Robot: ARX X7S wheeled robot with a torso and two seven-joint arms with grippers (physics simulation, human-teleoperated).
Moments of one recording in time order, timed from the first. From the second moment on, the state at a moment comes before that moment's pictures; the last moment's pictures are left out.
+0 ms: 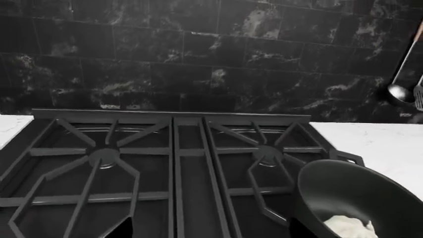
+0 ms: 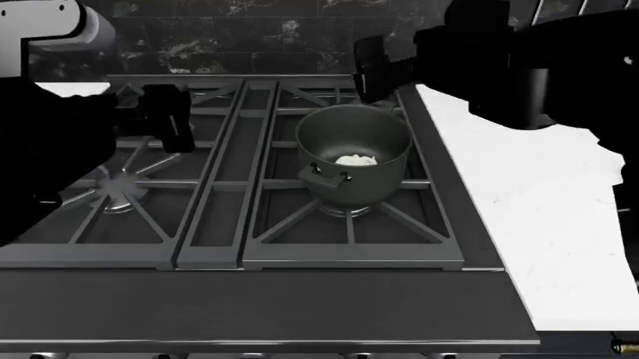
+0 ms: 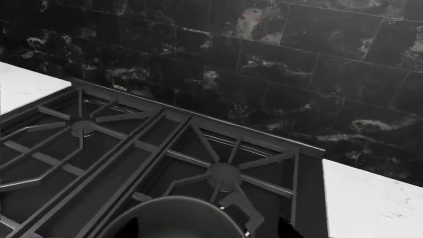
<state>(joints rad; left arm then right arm) -1.11 -0.75 0.20 0.25 -1.71 -1.11 -0.85 1.56 0.46 -0.68 0.21 1.31 1.10 0.44</state>
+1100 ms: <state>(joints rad) -1.07 -0.78 0.19 0.35 -1.72 -1.07 -0.91 1.44 0.57 -0.59 -0.03 1.29 0.97 0.62</state>
